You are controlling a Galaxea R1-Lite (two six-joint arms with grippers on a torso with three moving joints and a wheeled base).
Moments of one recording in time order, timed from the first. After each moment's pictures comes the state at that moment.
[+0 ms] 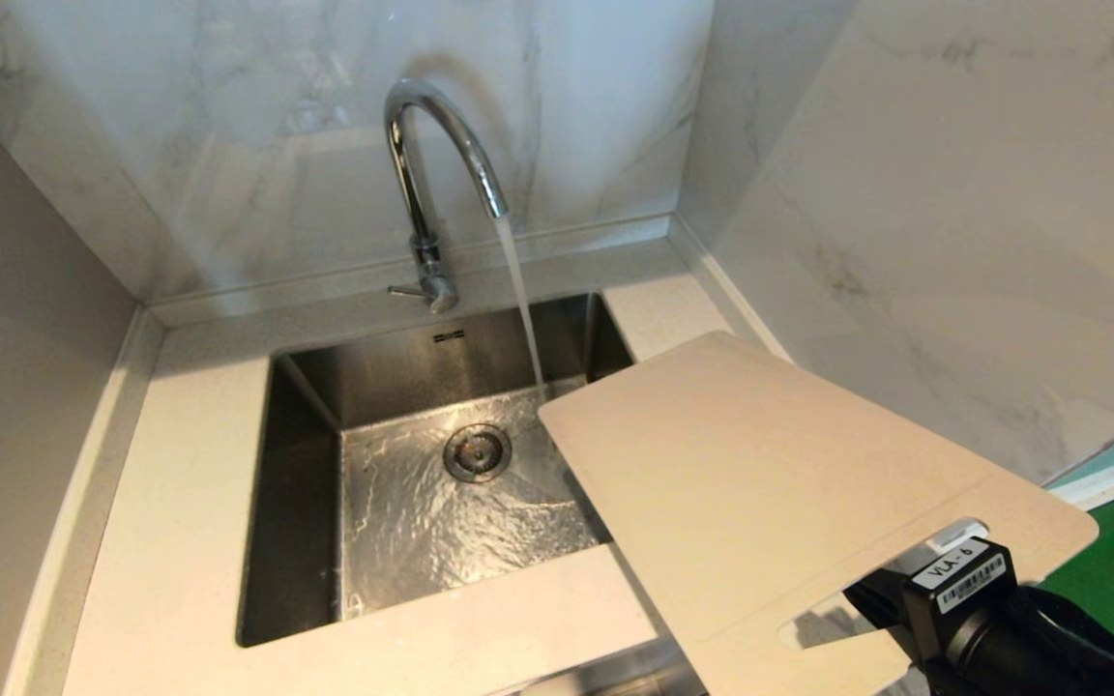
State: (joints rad) left arm 0.00 0.00 0.00 0.00 0.00 0.01; right arm 0.66 1.10 -0.46 -0.21 -0.37 -1.65
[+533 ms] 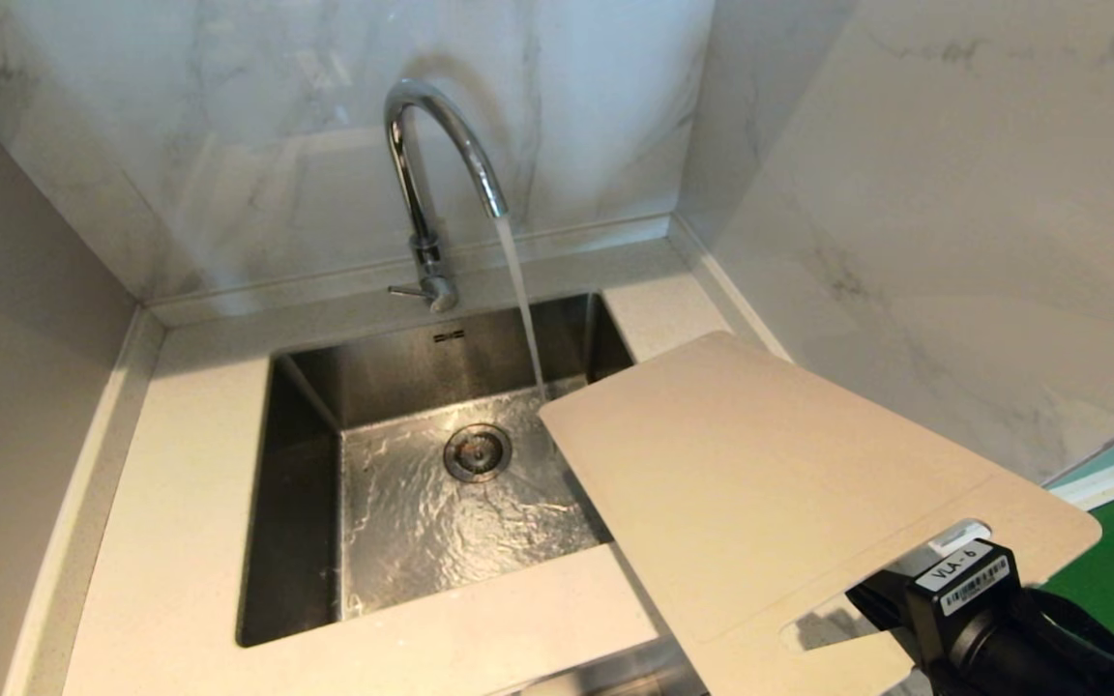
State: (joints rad) left arm 0.00 0.00 0.00 0.00 0.00 0.01; right arm 0.66 1.10 -0.45 -0.21 -0.37 -1.65
